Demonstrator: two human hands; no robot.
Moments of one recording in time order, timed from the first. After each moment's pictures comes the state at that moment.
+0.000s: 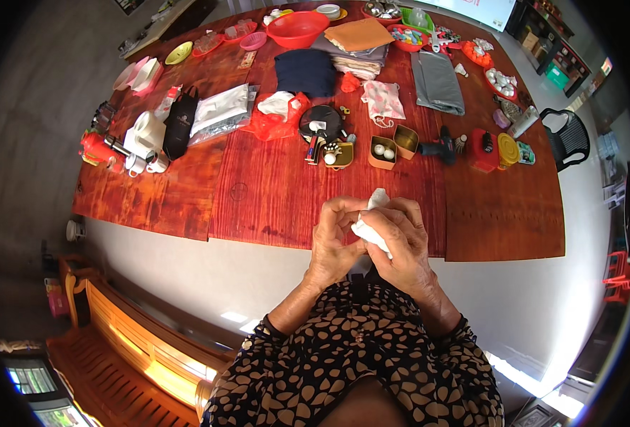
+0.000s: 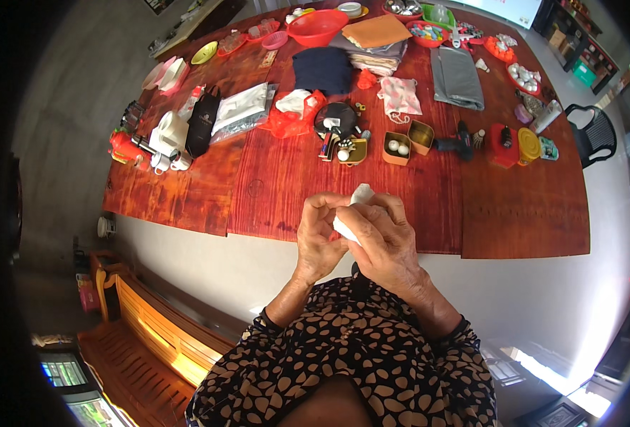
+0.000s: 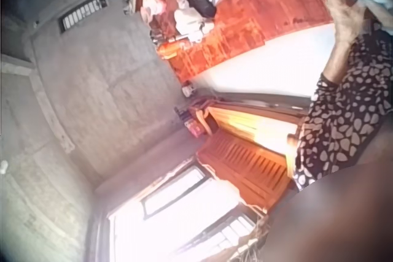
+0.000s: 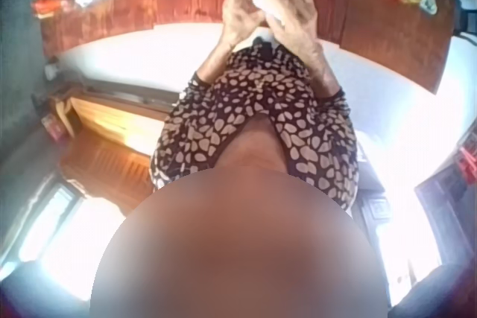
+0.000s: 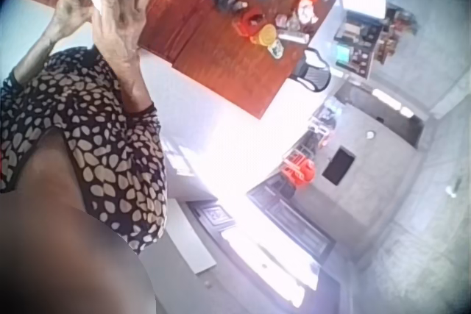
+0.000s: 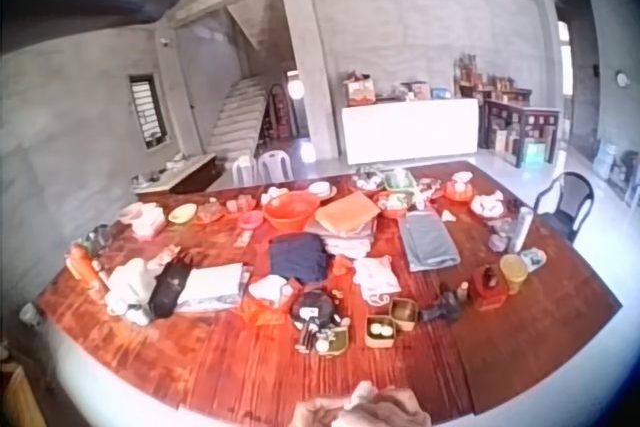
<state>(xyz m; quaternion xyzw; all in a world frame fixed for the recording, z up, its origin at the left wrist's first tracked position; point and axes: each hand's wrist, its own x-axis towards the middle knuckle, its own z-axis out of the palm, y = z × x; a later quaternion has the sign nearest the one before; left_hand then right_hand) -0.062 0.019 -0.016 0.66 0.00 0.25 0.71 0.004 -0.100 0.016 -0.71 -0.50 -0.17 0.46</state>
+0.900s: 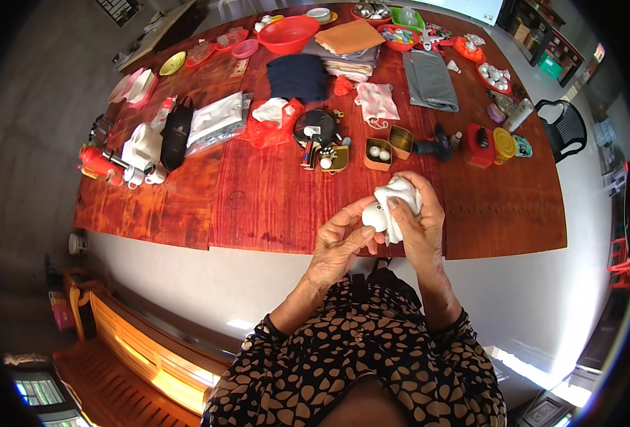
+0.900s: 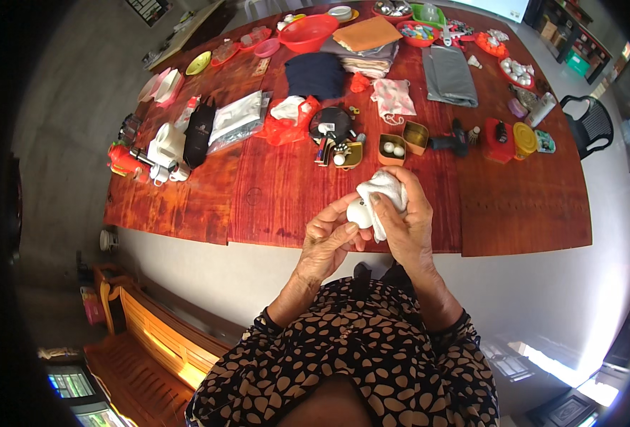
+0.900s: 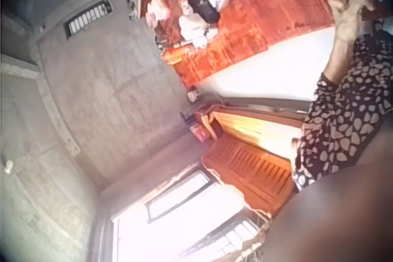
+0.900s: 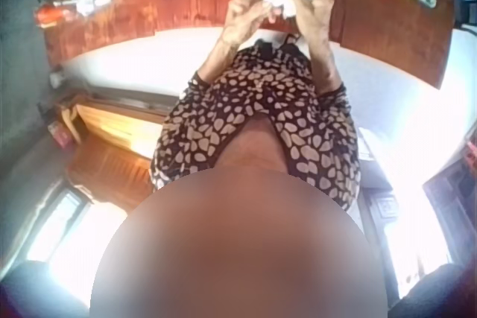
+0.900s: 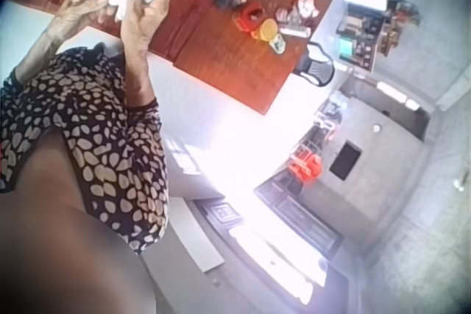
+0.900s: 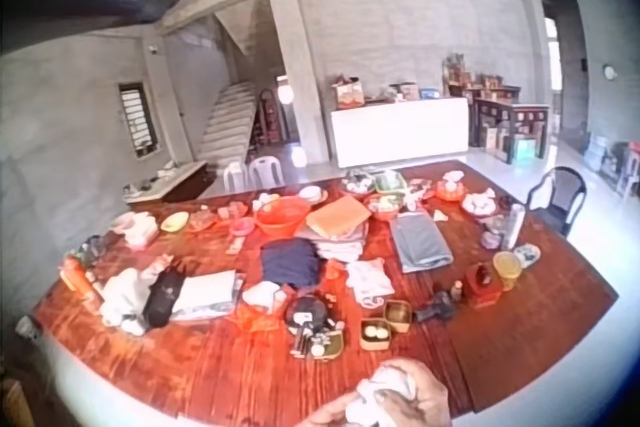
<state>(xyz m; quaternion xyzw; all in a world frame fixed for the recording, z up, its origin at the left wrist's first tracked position) -0.054 0.017 -0.018 0.40 0.02 0.06 0.91 0.028 -0.107 0.014 -0.65 -0.23 0.05 0.72</state>
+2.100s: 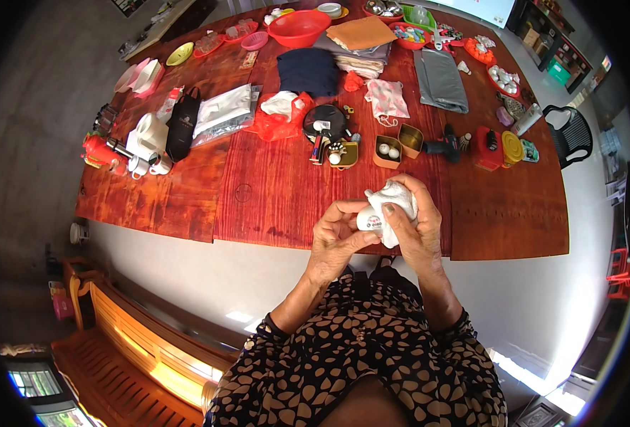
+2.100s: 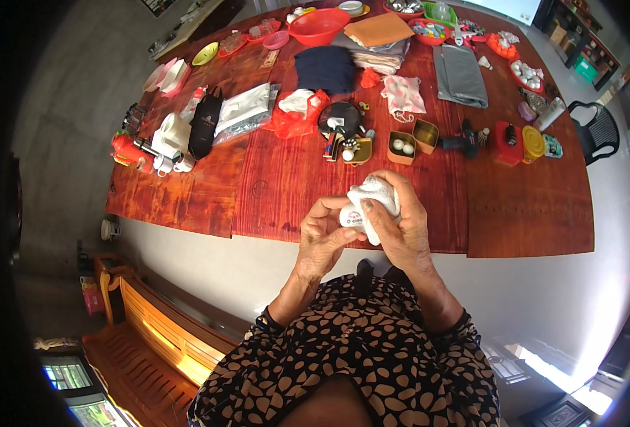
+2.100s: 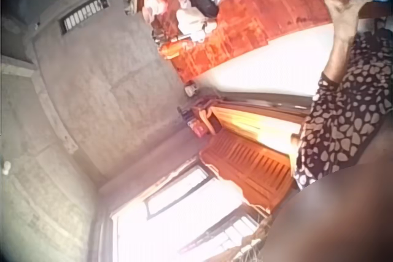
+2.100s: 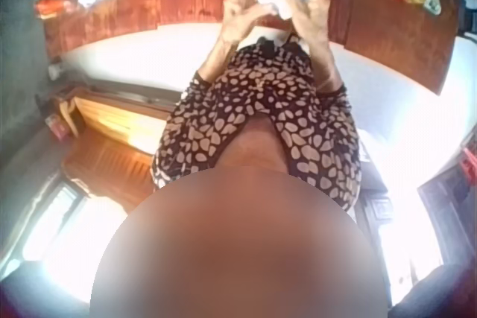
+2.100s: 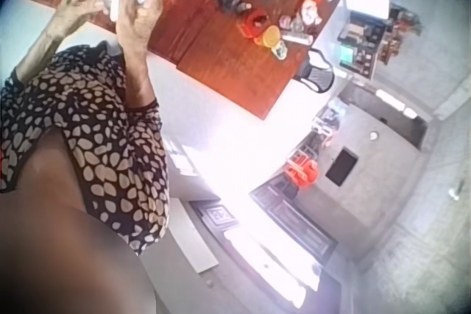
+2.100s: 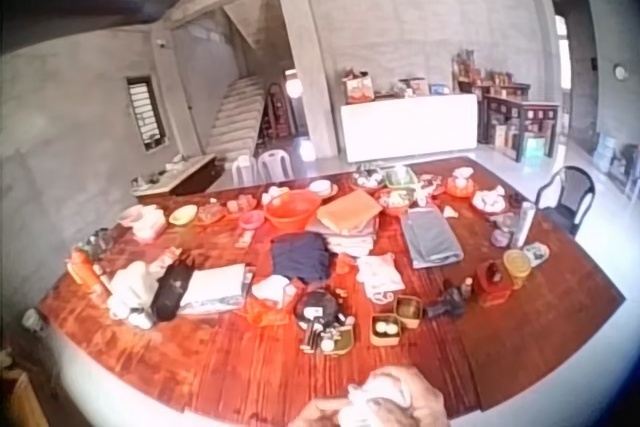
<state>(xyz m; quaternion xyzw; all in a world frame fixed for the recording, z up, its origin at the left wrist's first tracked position) -0.060 0.033 -0.021 0.43 -0.01 0.15 0.89 0.018 -0.088 0.010 -0.65 -0.28 0.07 0.70</state>
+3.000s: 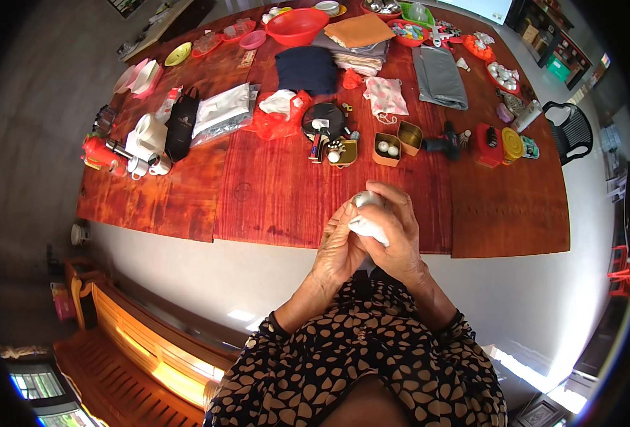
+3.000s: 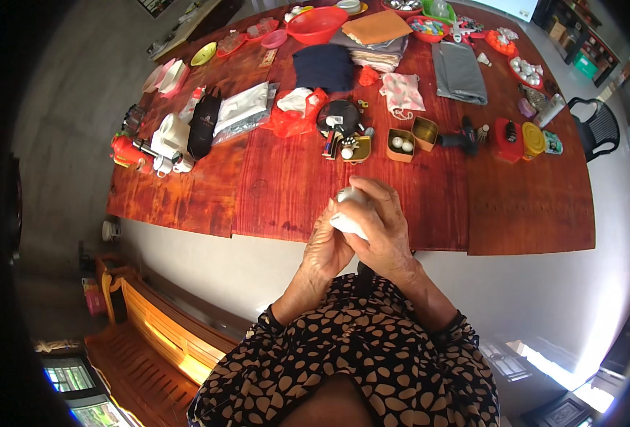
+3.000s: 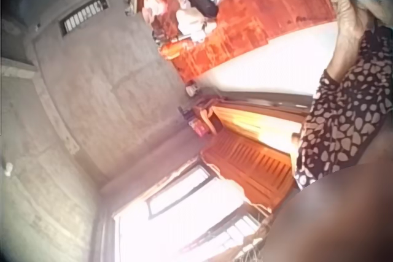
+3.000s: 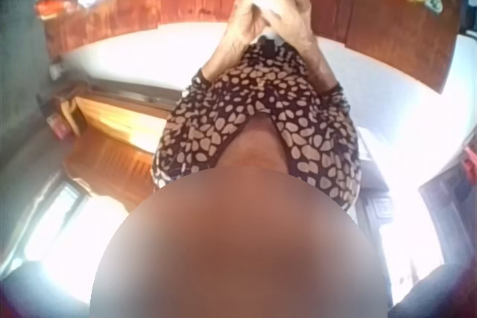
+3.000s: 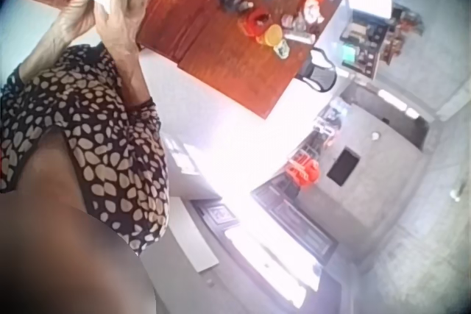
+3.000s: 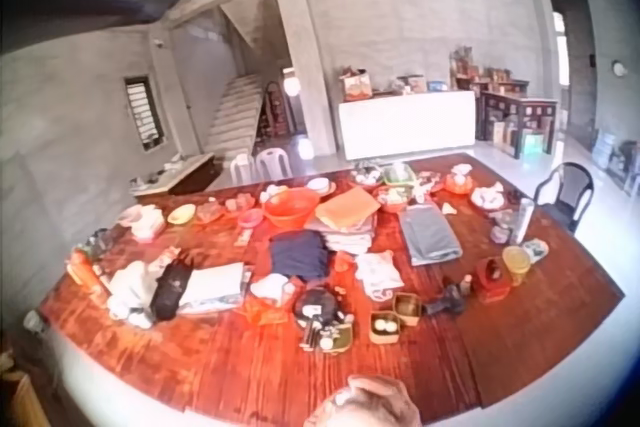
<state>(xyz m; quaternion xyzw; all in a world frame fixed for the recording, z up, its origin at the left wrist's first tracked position) -0.056 0.019 -0.028 0.19 0.13 0.09 0.97 0.009 -0.074 -0.009 -0.69 -0.45 -0.15 0.54</state>
